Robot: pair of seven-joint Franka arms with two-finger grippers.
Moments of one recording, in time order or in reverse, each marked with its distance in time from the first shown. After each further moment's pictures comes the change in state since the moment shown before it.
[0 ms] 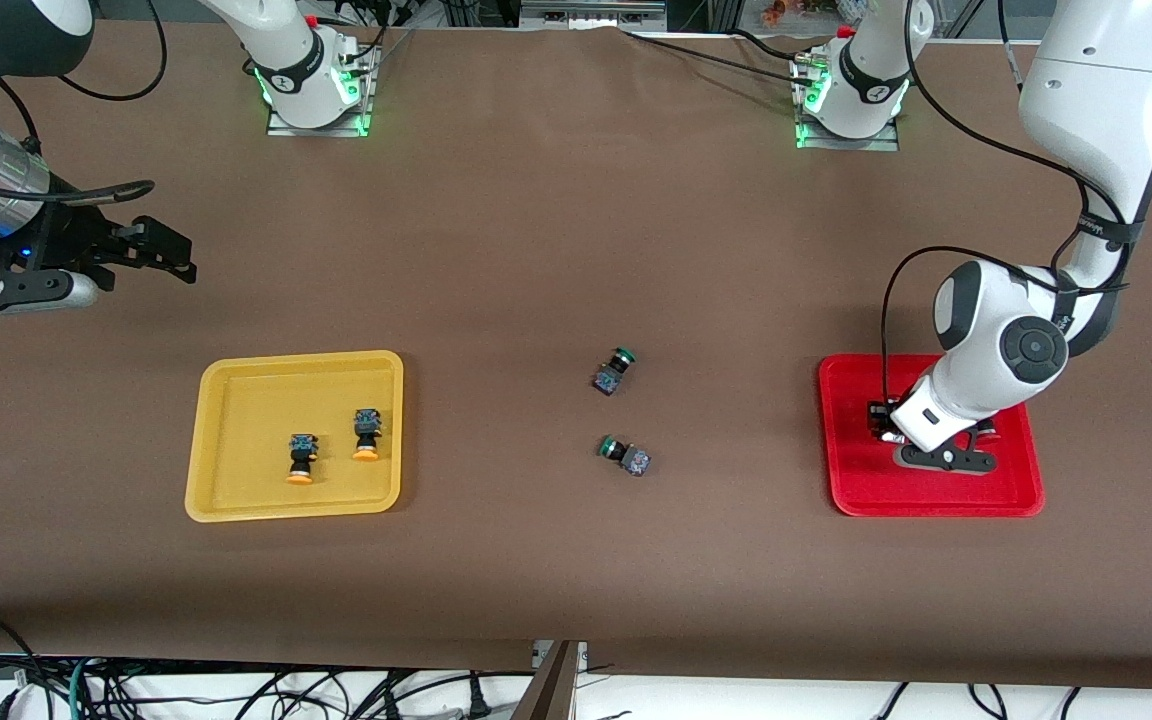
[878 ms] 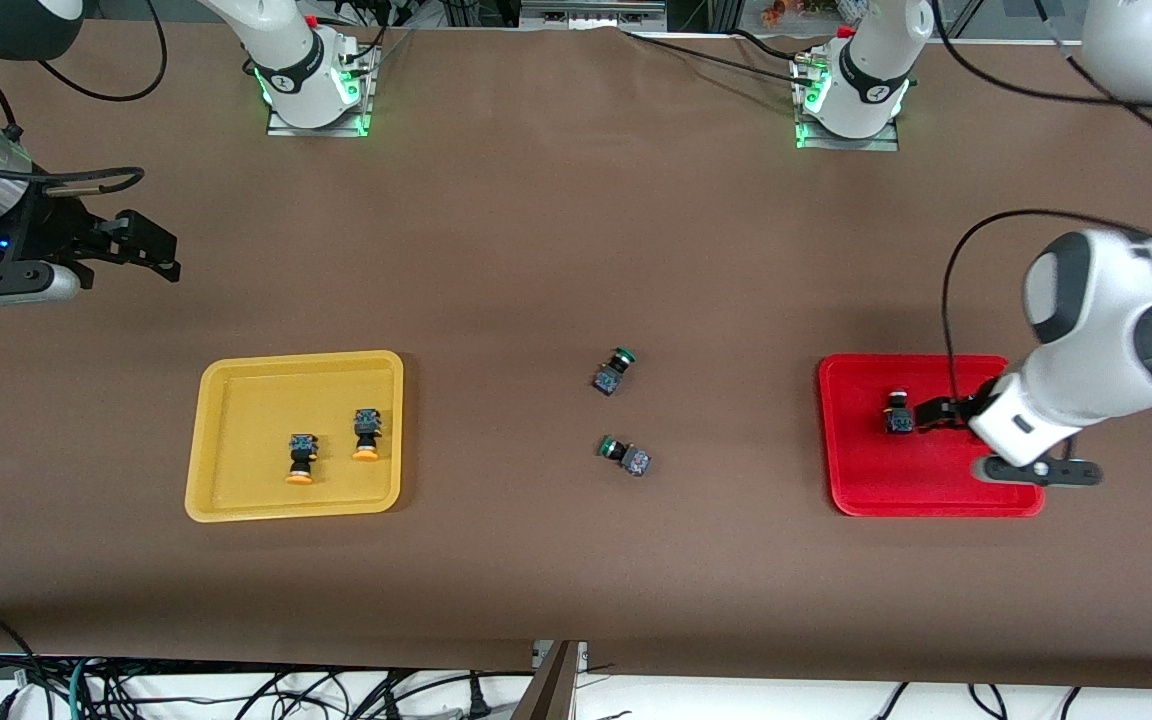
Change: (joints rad) left arm 0.036 -0.096 -0.075 0.428 0.000 -0.565 -0.004; right arm -0.003 0.006 0.004 0.041 -0.020 -0.016 0.003
